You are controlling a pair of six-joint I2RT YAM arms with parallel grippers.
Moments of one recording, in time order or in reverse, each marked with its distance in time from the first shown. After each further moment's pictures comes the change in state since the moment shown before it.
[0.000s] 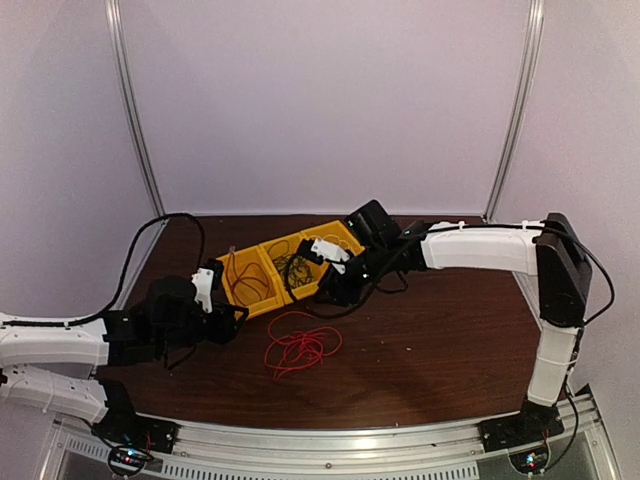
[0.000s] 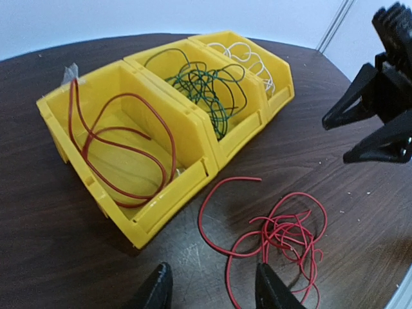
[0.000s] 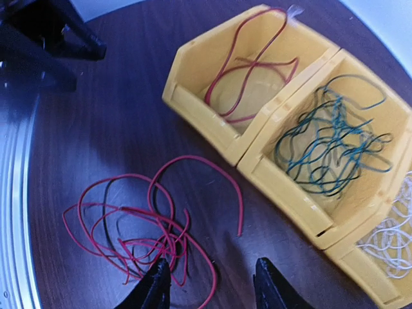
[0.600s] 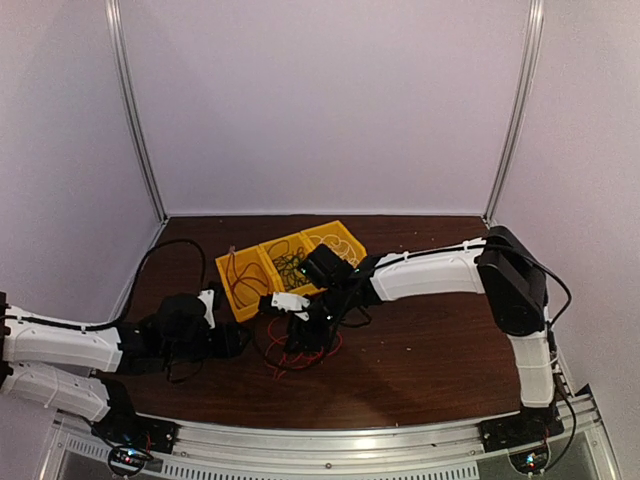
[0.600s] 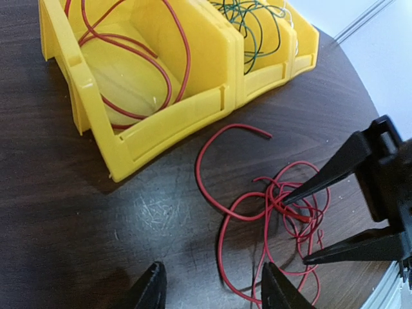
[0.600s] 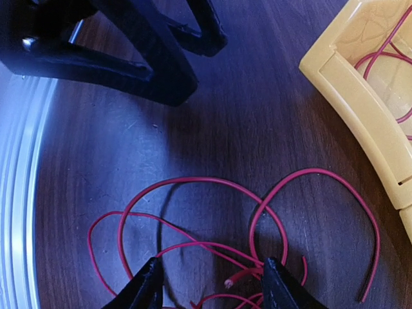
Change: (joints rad) left arm 0.000 0.127 -0.097 0.087 0.110 -0.286; right arm 0.162 0.227 0.060 -0.024 -0.071 -0.095
